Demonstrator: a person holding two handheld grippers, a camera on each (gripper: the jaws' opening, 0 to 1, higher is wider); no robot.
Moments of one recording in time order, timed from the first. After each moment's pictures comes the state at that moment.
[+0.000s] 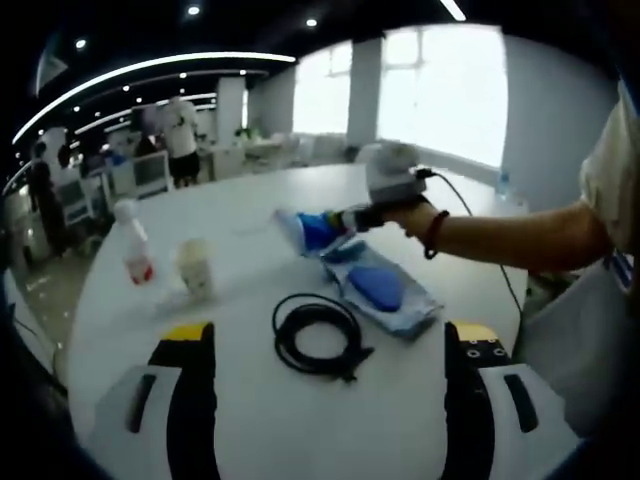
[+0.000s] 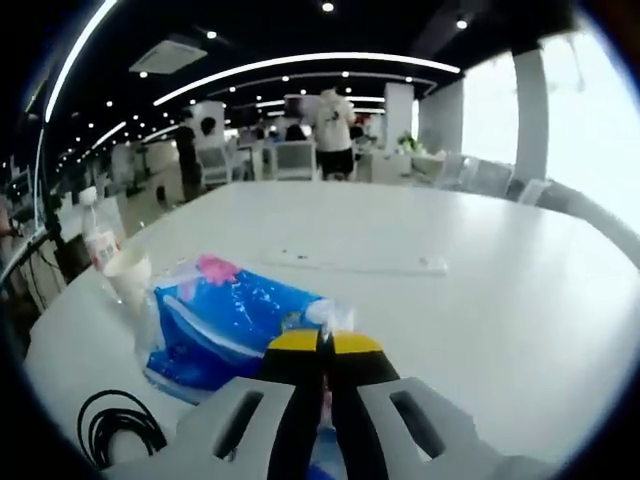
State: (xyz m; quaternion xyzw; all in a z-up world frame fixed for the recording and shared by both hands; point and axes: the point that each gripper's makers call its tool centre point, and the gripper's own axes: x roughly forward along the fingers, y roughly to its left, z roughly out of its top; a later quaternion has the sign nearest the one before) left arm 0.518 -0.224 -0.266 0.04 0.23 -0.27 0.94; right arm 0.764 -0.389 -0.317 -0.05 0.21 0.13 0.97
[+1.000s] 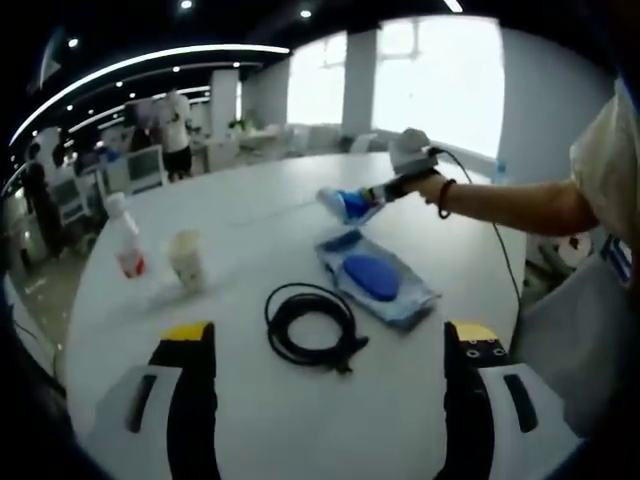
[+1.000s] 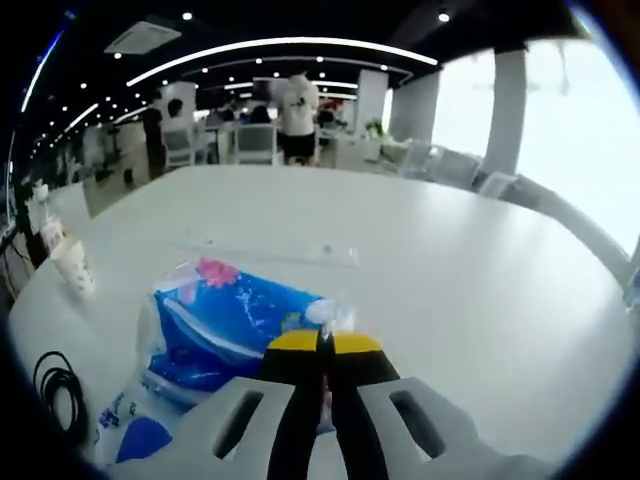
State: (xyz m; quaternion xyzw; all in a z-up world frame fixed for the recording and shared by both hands) left arm 0.515 -0.229 -0.276 0.04 0.24 -0.28 0.93; right arm 0.789 -0.512 -0.328 -0.08 0.25 0.06 0.96
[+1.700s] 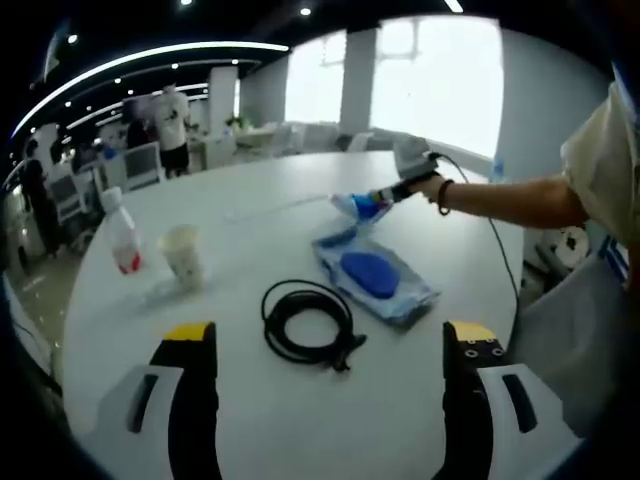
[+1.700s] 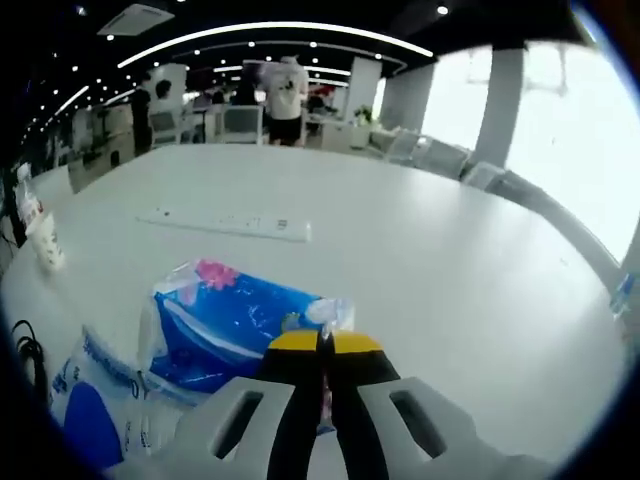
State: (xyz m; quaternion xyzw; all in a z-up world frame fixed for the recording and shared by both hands) left arm 0.515 -0.229 -0.281 0.04 0.25 -0.28 0.93; right arm 0.789 -0.554 -0.353 -0.11 0.28 0.04 0.95
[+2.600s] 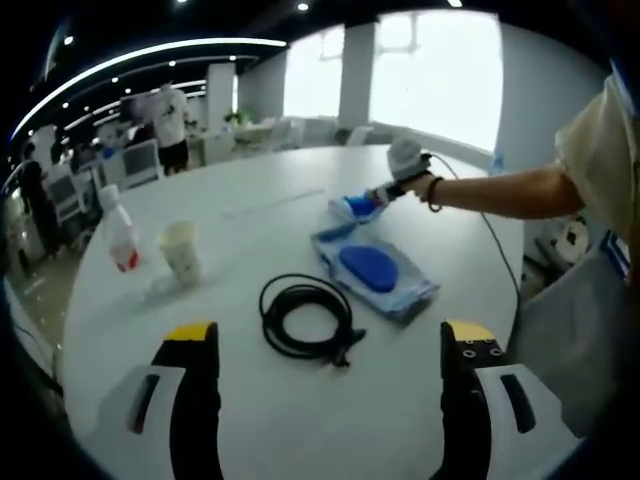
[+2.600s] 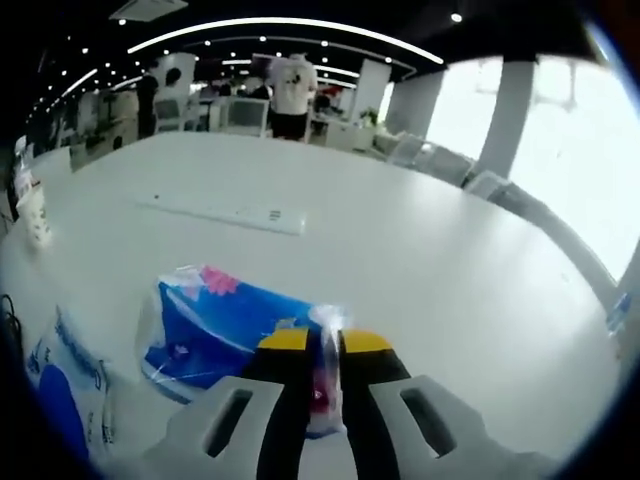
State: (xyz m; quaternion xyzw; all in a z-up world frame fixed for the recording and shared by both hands) left arm 0.511 -0.230 -0.286 0.05 0.26 -0.29 0.92; right arm 0.804 -0.559 -0.364 -0.14 0.27 0.04 0.95
